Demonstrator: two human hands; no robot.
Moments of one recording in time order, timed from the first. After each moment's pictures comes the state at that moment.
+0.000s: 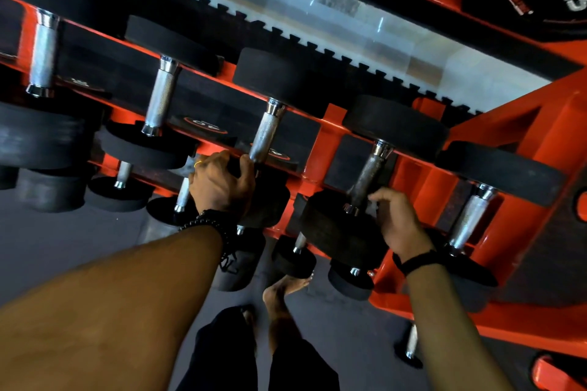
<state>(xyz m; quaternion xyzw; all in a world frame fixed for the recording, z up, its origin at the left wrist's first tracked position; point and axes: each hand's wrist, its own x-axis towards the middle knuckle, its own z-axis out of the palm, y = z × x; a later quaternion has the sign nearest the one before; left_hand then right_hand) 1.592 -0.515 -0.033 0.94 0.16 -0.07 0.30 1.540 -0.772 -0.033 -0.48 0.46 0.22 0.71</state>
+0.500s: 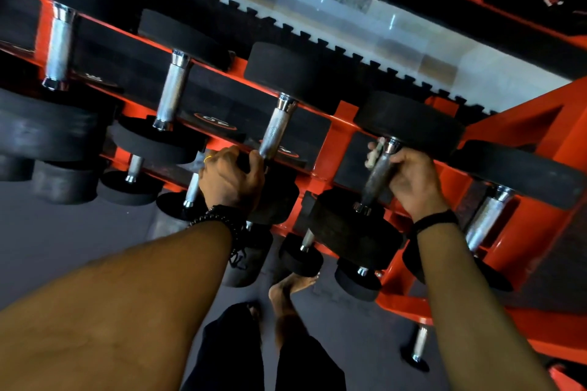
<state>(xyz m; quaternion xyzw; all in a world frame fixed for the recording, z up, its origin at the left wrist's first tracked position) 1.593 -0.517 -0.033 0.94 0.15 -0.06 0.30 1.587 -0.792 -0.040 -0.44 0.40 0.17 0.78</state>
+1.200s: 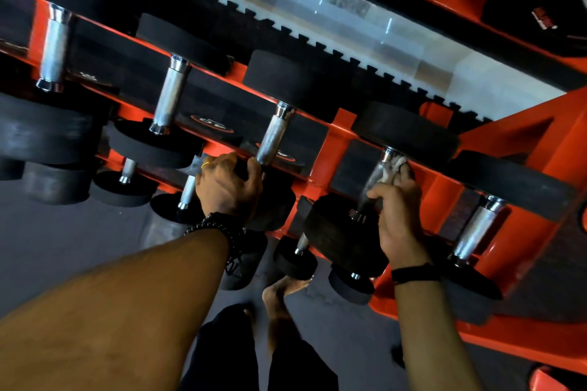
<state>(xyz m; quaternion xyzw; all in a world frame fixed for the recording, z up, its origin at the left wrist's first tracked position) 1.592 -0.516 -0.035 0.94 0.15 -0.06 0.30 1.559 -0.750 -0.026 -0.65 0.42 0.05 0.63</state>
